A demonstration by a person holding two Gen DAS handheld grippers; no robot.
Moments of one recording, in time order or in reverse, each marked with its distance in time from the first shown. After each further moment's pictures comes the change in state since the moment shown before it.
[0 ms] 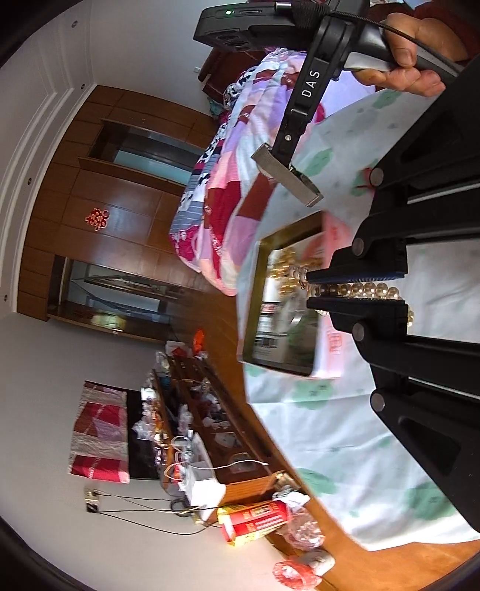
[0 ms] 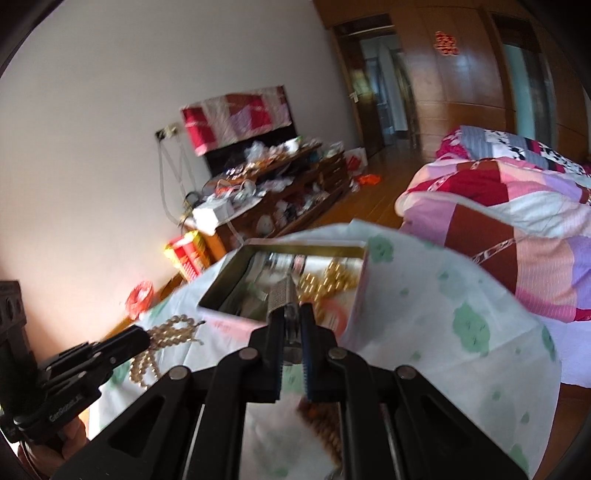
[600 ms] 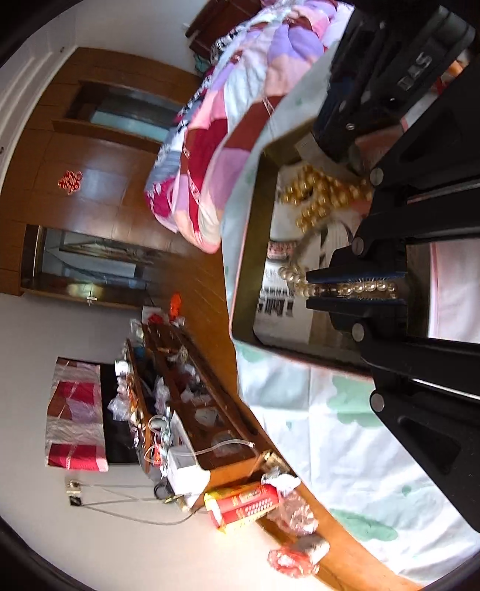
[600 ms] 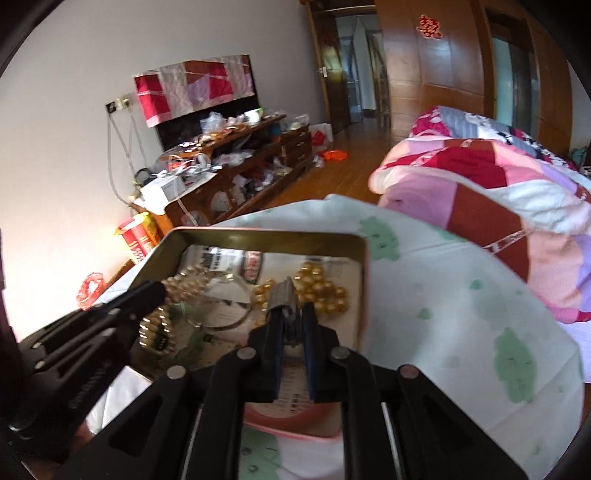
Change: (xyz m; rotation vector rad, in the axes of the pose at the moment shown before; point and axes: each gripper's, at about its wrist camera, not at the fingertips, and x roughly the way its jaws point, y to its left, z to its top) left arm 0.120 0.031 0.001 -0.003 0.095 0.175; right arm 0.118 -0.006 0.001 -0.010 0.116 -0.149
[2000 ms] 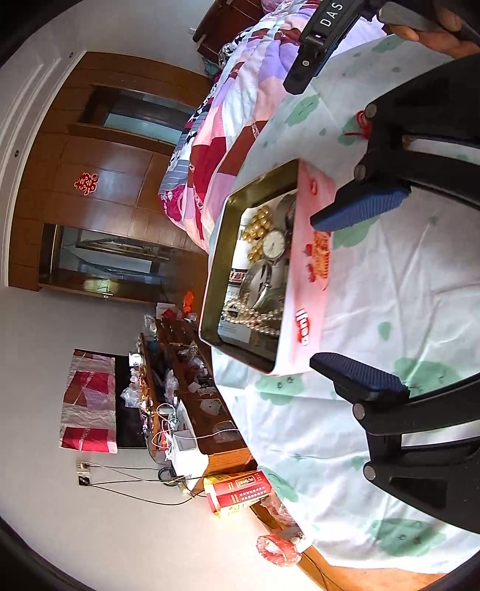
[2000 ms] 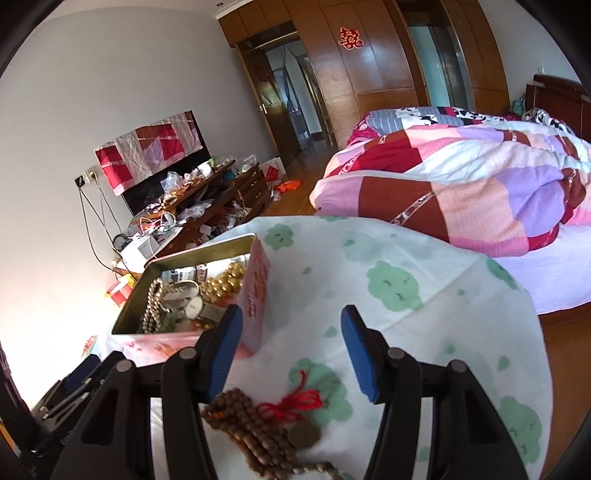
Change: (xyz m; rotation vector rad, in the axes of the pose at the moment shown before) left arm -0.076 -0.027 -0.052 -0.029 -0.056 -0.002; right arm -0.112 -0.068 -0.057 0.244 -0.156 -0.098
